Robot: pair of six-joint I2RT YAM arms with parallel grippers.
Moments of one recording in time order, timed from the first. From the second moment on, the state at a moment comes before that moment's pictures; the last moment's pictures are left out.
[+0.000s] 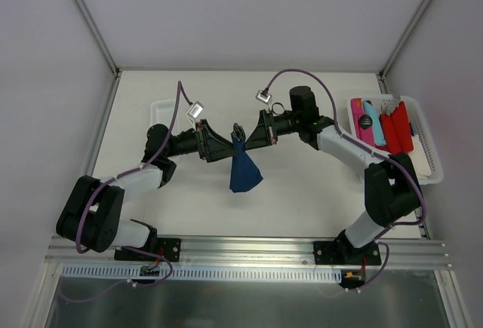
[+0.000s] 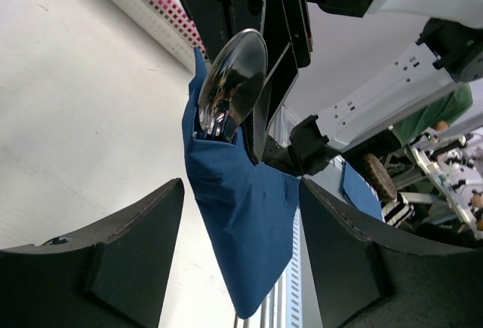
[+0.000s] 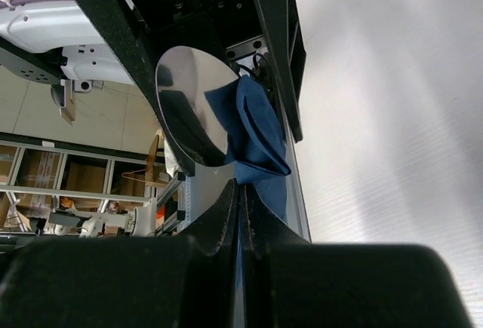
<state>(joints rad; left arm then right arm) -0.35 1.35 0.52 0.97 1.00 -0.89 0.50 1.62 1.11 0.02 -1.19 0.60</state>
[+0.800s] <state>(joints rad) -0.39 1.41 0.52 1.13 1.05 -1.01 0.52 1.62 1.12 0.10 -1.22 0.69</state>
